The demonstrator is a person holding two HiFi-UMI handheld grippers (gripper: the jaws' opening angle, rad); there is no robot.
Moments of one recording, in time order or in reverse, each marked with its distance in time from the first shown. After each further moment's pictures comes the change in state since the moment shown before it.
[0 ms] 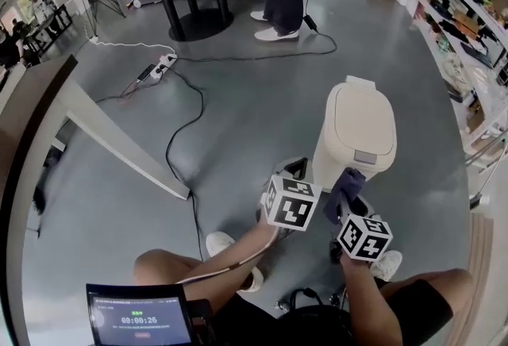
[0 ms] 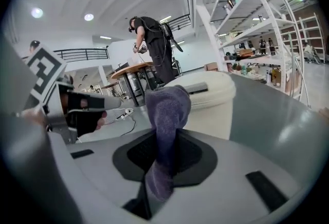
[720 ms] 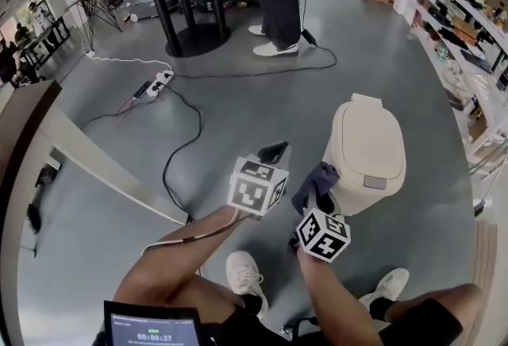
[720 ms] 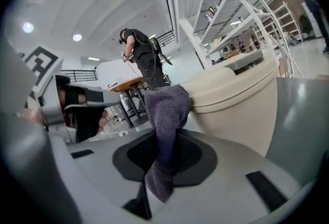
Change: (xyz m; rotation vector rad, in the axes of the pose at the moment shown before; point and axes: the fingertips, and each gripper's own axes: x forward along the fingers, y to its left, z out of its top) left arm 0.035 0.099 0.049 0.055 -0.135 -0.106; right arm 0.108 0.069 0.019 0.179 -0.198 -0.065
